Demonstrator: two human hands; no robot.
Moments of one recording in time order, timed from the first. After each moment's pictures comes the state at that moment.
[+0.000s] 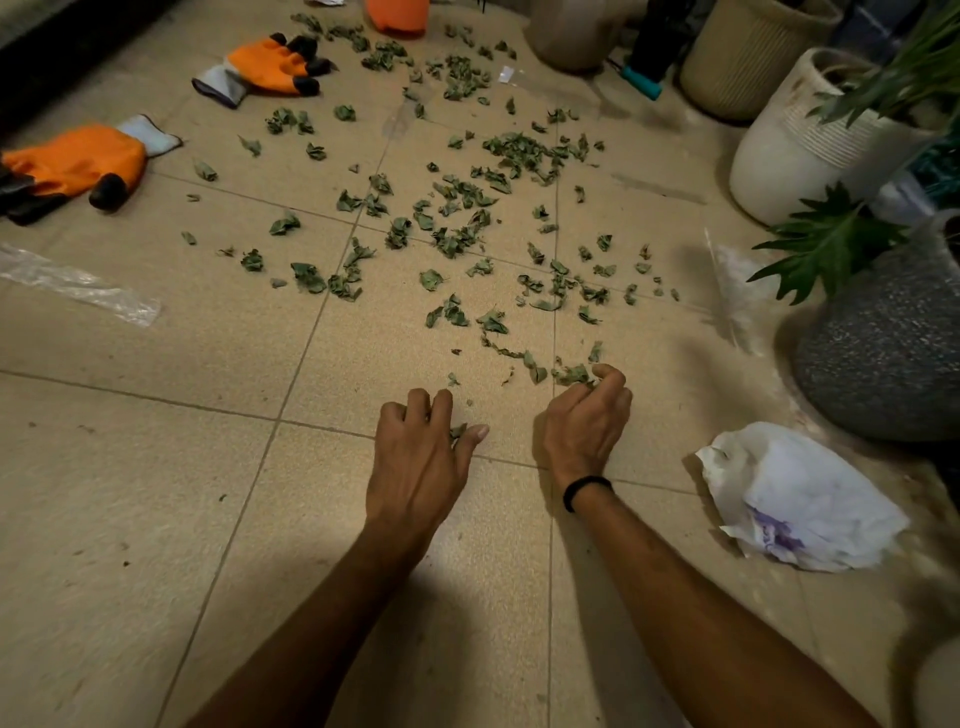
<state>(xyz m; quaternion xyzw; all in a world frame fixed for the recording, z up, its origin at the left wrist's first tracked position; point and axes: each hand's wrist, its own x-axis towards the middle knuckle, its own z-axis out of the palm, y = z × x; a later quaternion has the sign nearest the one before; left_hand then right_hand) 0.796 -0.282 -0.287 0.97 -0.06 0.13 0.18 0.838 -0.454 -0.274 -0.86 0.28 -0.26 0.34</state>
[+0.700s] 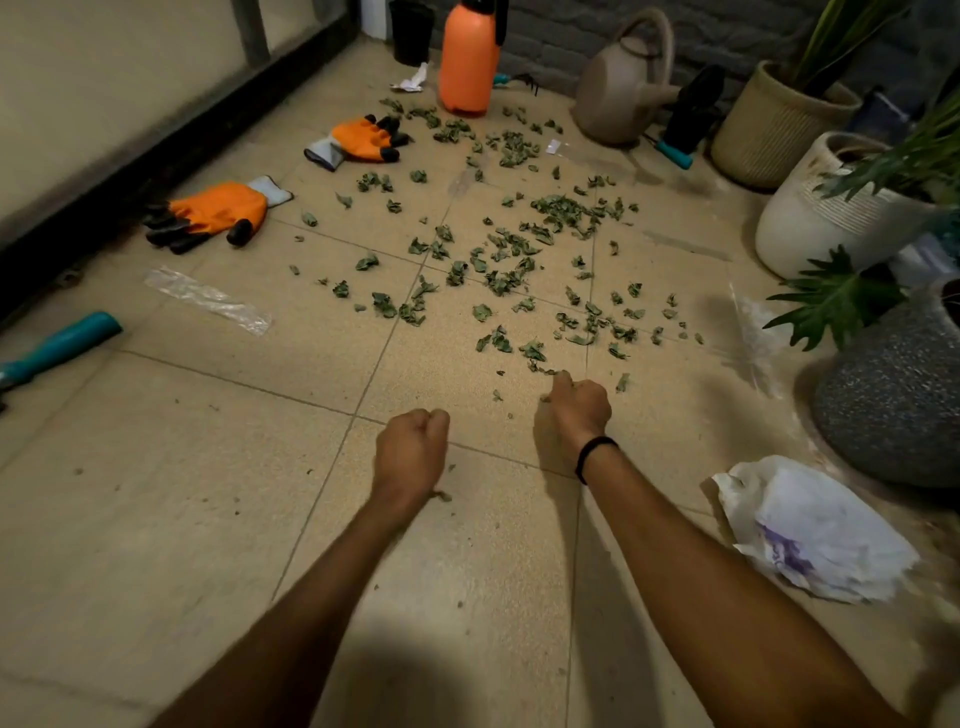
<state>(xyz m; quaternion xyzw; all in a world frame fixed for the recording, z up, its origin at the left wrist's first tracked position) 0.778 -0.226 -0.237 0.80 0.17 -0.01 0.57 0.865 -0.418 -0.234 -0.85 0.31 -0.02 0.44</state>
